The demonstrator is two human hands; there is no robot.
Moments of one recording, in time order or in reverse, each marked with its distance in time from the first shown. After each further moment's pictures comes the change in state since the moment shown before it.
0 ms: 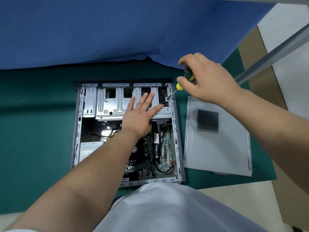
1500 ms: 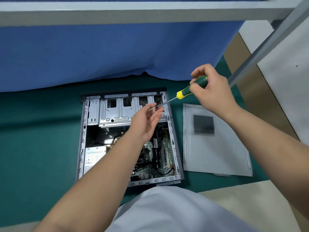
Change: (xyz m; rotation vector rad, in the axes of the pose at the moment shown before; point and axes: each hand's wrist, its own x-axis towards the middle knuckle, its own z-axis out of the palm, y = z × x) left_hand -0.012 0.045 -0.059 -2.472 0.081 -0.689; right_hand -0.063 -0.005 -0.012 0.597 0.344 0.328
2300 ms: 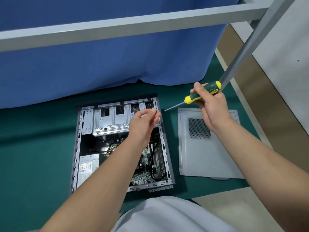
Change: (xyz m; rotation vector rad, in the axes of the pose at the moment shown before) left_hand -0.007 -0.028 0.034 0.224 0.065 0.203; right_hand -0.017 0.055 -0.014 0.893 0.153 0.365
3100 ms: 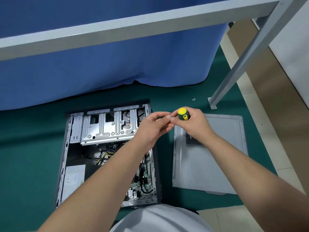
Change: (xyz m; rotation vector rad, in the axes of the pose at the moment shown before) left_hand 0.029 -0.024 0.070 0.304 -0.186 -0.085; right_hand 0.050 0.056 -0.035 -0.585 -0.351 -0.050
